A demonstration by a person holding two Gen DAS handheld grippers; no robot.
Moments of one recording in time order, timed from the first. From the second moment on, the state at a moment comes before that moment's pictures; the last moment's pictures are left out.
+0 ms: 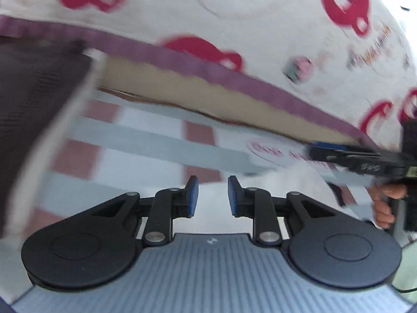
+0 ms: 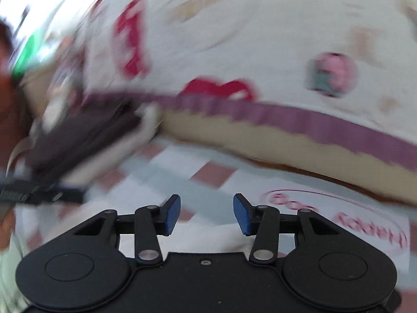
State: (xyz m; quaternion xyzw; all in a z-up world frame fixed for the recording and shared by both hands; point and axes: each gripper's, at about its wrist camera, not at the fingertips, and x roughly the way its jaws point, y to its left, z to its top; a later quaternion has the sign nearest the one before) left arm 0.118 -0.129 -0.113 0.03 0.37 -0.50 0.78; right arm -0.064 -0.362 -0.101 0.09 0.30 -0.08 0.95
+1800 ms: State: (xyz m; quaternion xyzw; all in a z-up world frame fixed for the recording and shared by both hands) left arm 0.060 -0.074 -0.145 0.03 0.46 -0.38 0.80; right arm -0.125 -0.296 -0.151 0.00 0.32 -0.08 0.94
